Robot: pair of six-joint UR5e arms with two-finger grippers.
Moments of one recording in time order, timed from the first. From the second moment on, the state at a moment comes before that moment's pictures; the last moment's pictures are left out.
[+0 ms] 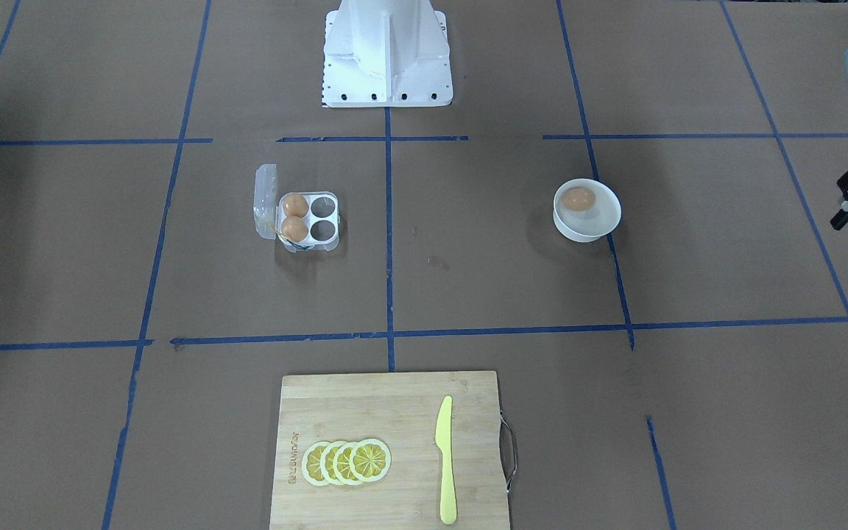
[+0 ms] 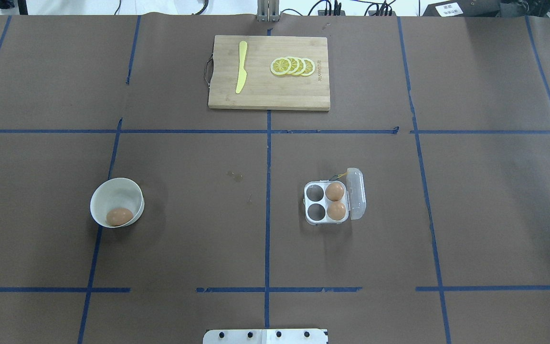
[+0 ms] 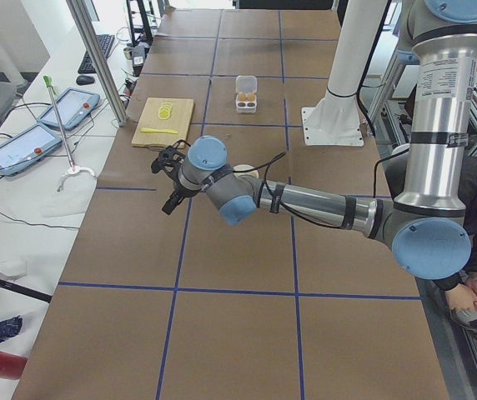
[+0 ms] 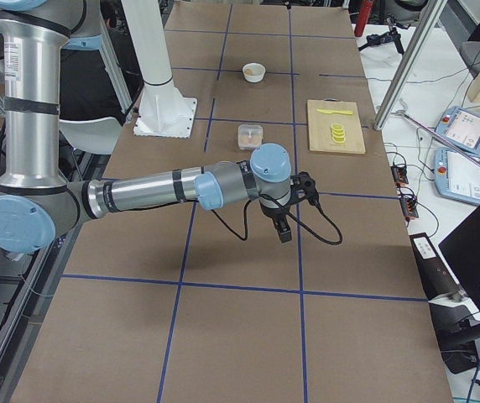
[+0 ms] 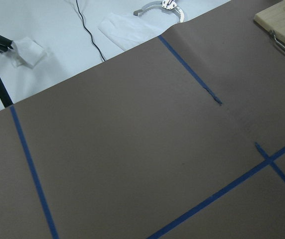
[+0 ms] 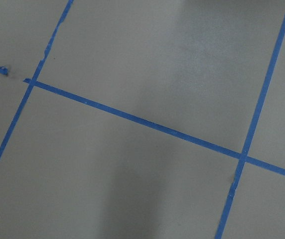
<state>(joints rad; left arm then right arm) -1.28 -1.59 -1.74 -2.32 -2.25 -0.39 1.50 -1.65 1.85 -1.44 2.43 -0.05</state>
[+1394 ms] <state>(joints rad) -0.62 -1.57 -1.90 -2.32 -1.86 -0.64 1.50 -1.66 1.84 -1.44 2.43 -0.04</state>
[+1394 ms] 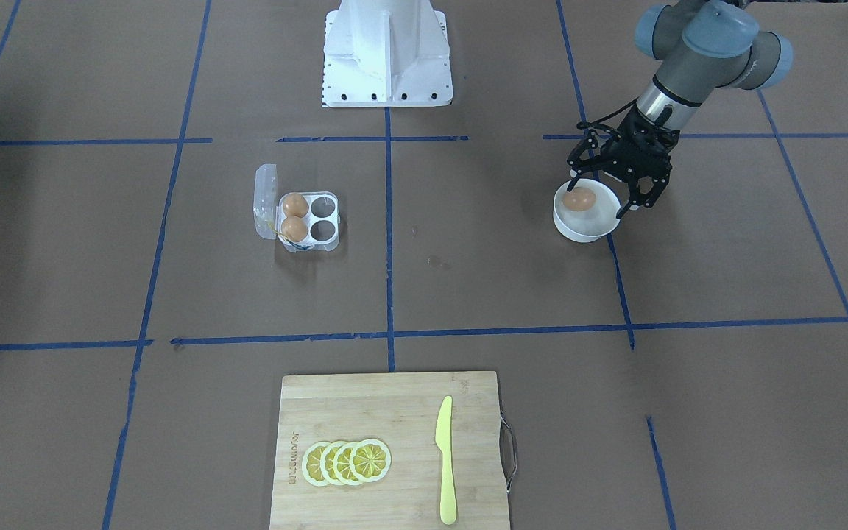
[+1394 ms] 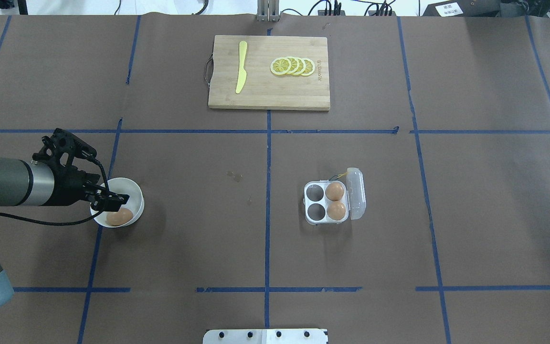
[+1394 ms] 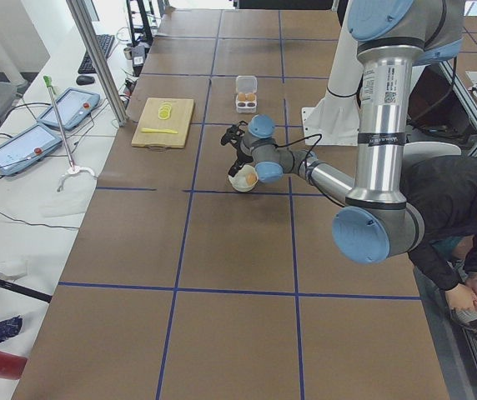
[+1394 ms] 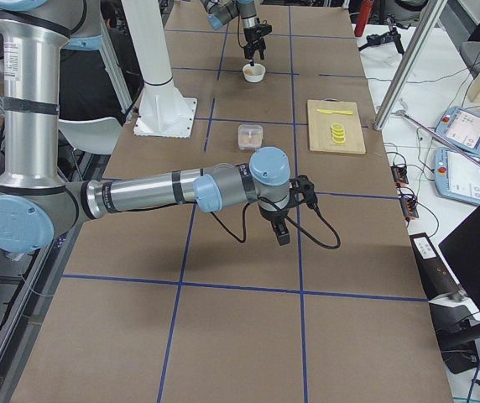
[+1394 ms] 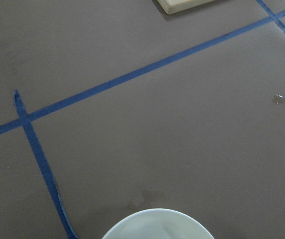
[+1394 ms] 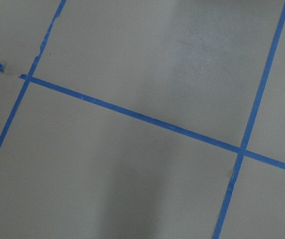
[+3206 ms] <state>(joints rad) -0.57 -1.57 -1.83 -2.36 -1.87 -0.44 1.50 -1.67 1.84 -1.44 2.43 -0.04</state>
